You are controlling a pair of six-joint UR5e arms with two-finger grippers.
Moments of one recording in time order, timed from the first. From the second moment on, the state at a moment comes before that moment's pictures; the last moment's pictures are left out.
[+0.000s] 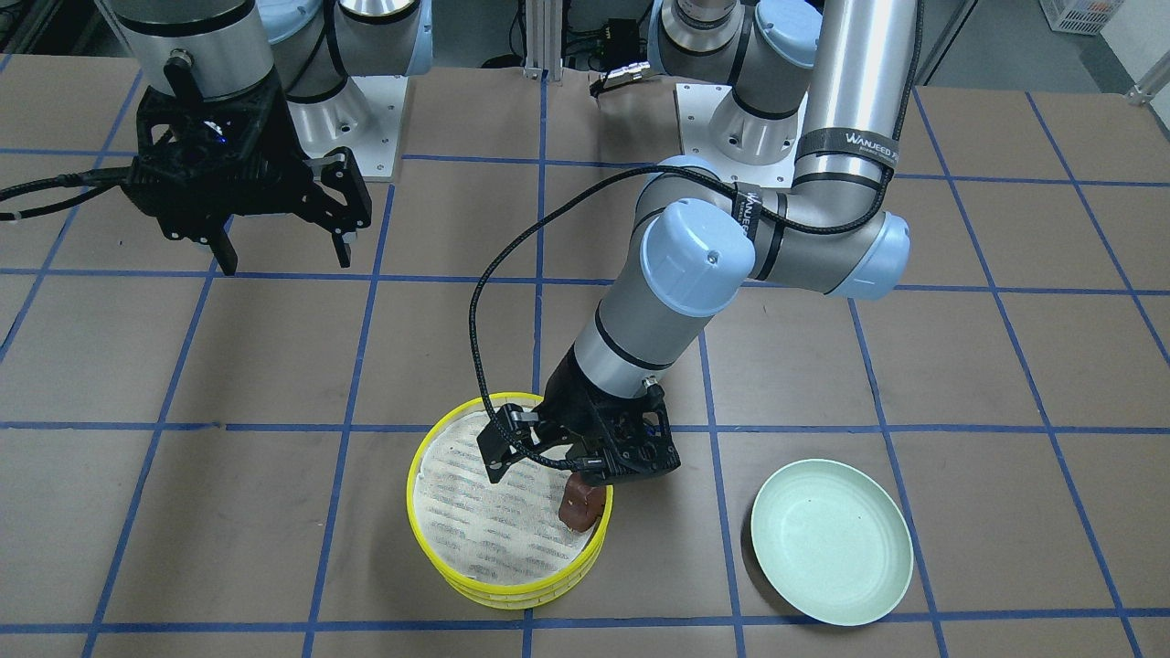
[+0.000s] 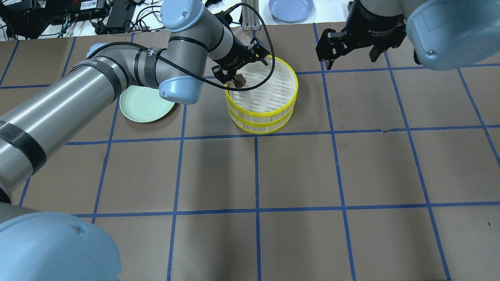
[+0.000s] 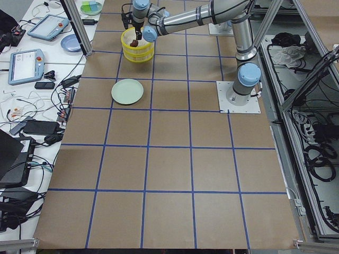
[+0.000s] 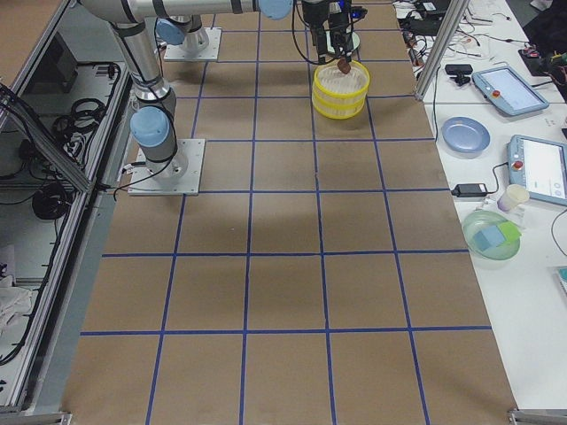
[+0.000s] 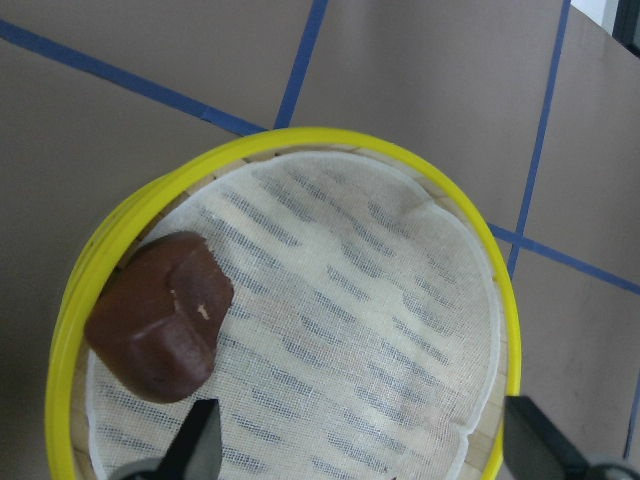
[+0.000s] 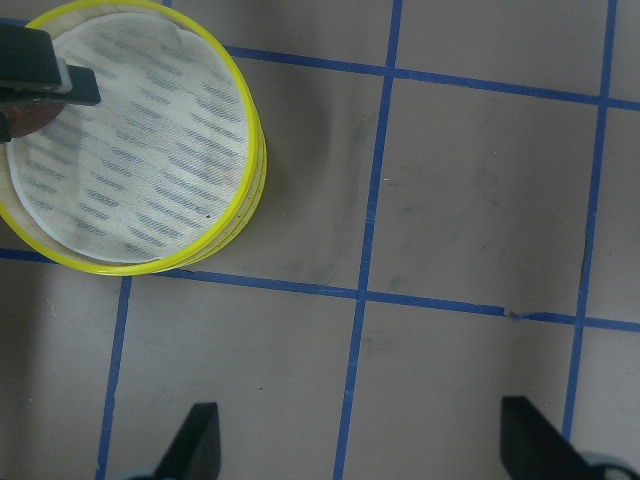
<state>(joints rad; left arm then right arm) -1.79 -2.04 -1.53 -0.80 1.24 -0.59 1.64 -1.53 1.52 -1.73 -1.60 -0.07</state>
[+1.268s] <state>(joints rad) -1.50 -1.72 -1.49 -1.34 1.58 -0.07 1.60 -1.56 1.53 -1.66 -1.60 -0.08</state>
